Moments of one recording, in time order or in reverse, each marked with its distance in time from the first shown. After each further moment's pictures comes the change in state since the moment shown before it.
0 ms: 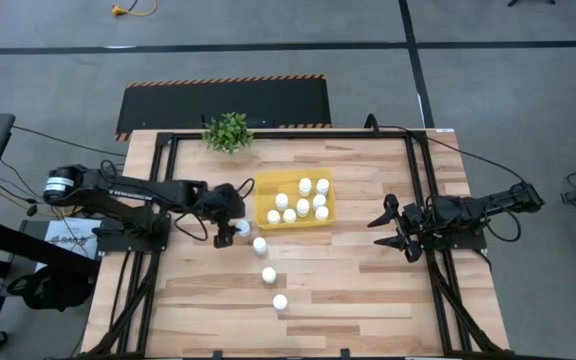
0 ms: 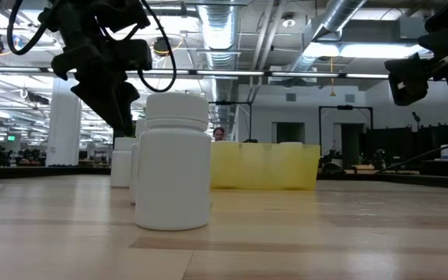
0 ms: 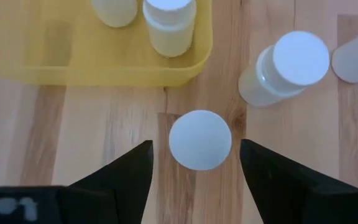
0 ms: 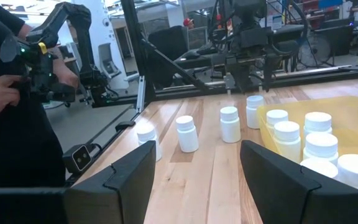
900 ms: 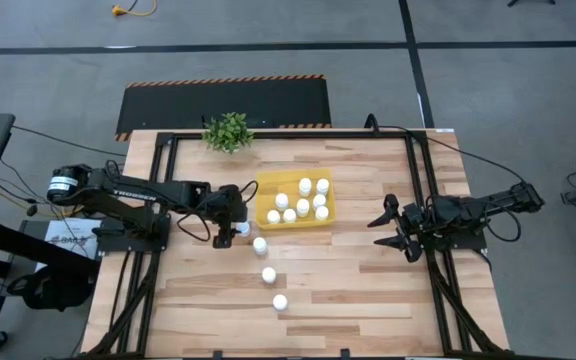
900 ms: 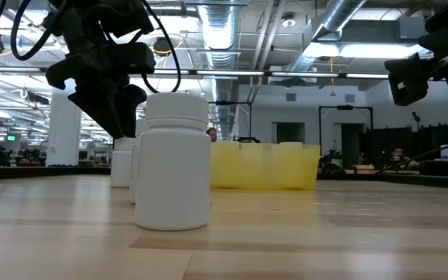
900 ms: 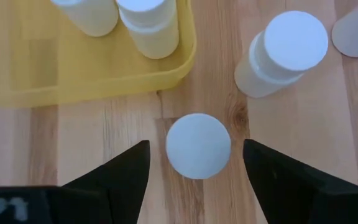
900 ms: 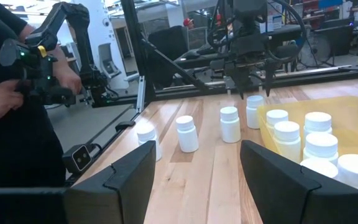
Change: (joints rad) left arm -0.002 0.041 0.000 0.026 0.016 0.149; right arm 0.000 0.000 0.000 0.000 0.000 0.000
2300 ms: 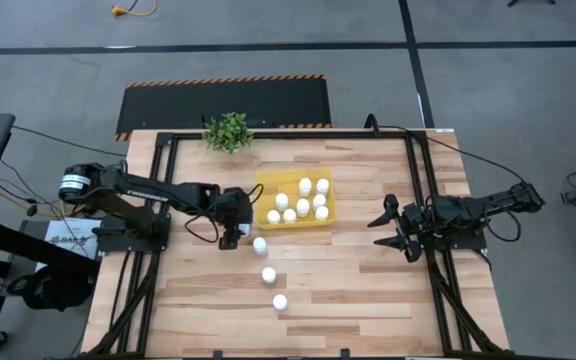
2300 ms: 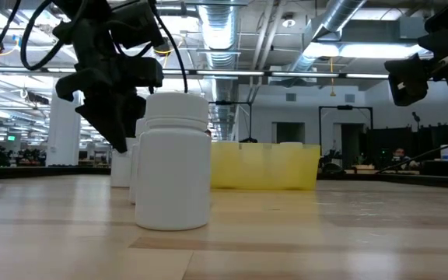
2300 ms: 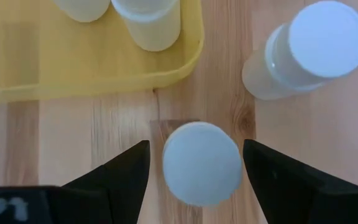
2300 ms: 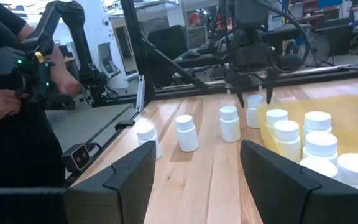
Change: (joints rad) left arm 0.004 0.110 0.026 0.025 0.006 -0.035; right arm 0.000 0.004 0.000 0.000 0.000 0.000
